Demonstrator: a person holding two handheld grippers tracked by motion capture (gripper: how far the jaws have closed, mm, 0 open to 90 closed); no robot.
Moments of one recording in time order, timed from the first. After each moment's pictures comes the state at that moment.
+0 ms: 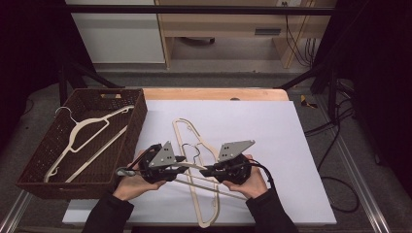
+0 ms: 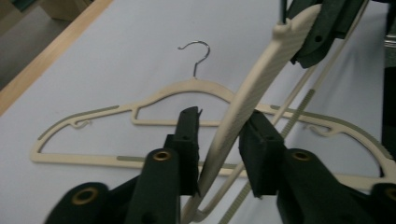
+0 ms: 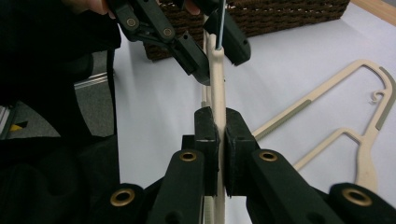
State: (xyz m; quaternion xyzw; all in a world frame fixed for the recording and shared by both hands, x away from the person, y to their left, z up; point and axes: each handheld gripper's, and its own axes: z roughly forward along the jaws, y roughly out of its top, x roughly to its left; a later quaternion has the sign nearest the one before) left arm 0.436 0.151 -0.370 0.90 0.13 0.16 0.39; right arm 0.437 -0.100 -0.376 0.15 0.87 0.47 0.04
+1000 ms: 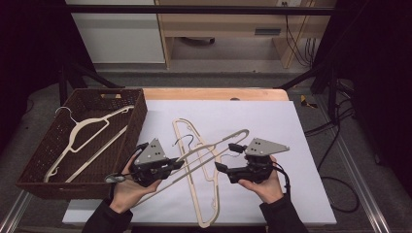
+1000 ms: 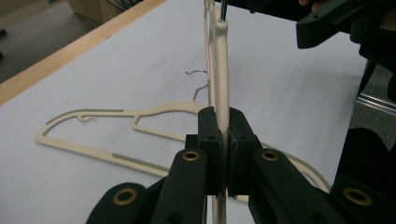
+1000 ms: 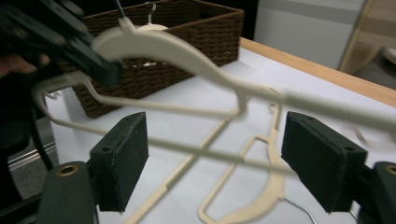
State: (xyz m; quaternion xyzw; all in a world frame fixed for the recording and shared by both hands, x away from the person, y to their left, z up) left arm 0.412 0.162 -0.337 0.85 0.23 0.15 0.45; right arm 0.424 -0.150 -0.368 0.28 0.77 0.55 0.15
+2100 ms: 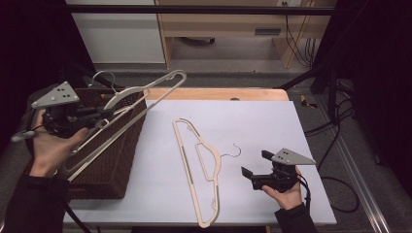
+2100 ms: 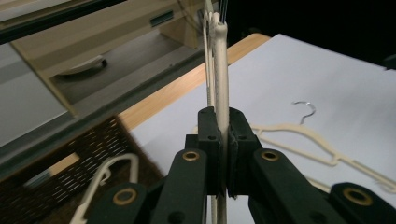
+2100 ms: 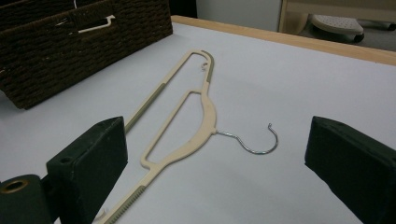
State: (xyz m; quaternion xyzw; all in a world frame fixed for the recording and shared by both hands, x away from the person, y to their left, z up) left arm 0.462 0.319 -0.234 0.80 0.31 0.25 0.45; right arm 0.412 -0.208 -0.401 0.39 0.74 0.51 0.19
